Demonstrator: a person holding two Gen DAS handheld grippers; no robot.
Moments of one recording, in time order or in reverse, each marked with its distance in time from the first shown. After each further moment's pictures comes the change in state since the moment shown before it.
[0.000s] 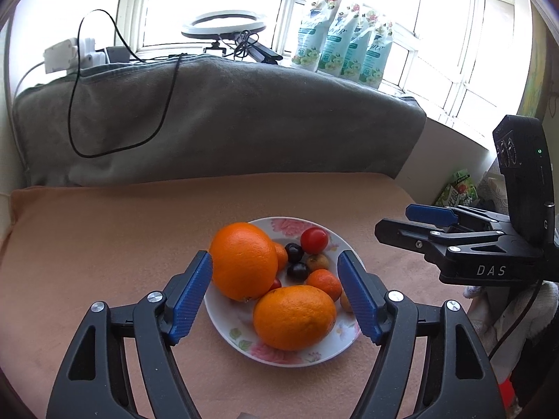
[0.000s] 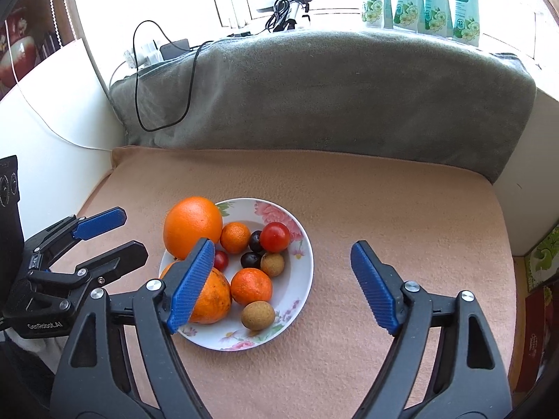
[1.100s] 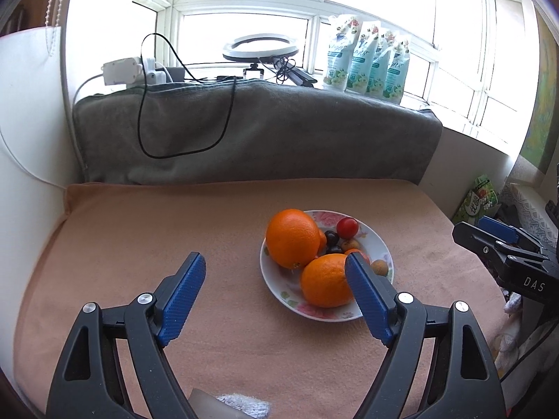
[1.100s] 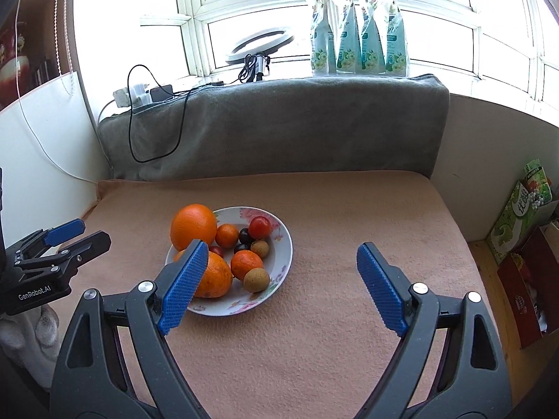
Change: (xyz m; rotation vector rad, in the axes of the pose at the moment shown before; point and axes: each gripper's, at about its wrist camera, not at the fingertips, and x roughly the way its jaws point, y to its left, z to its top) left arm -0.061 0.014 -0.031 -0.008 -0.073 0.152; right arm -0.077 0.031 -0.058 0.086 -0.203 -0.182
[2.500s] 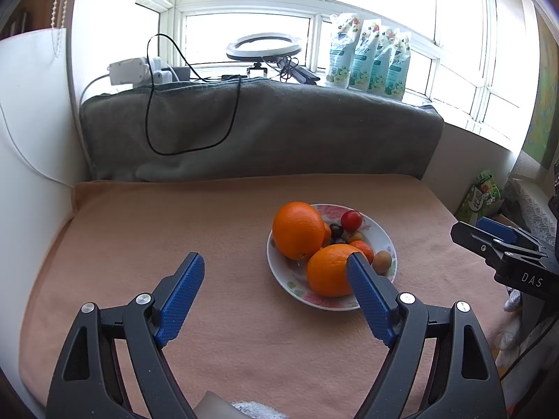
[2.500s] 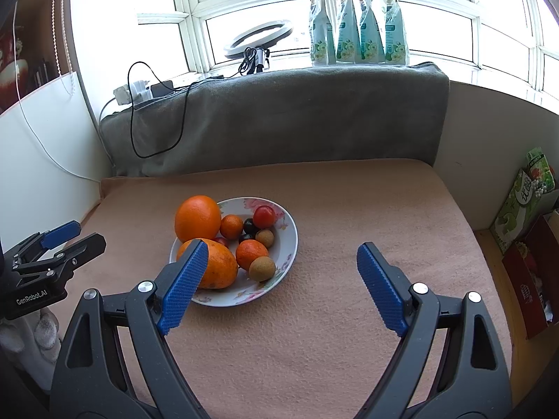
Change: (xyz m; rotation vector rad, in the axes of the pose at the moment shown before) left arm -0.009 -0.001 -0.006 0.009 -0.001 0.022; right arm 0.002 0.001 -0.007 0.019 0.023 0.013
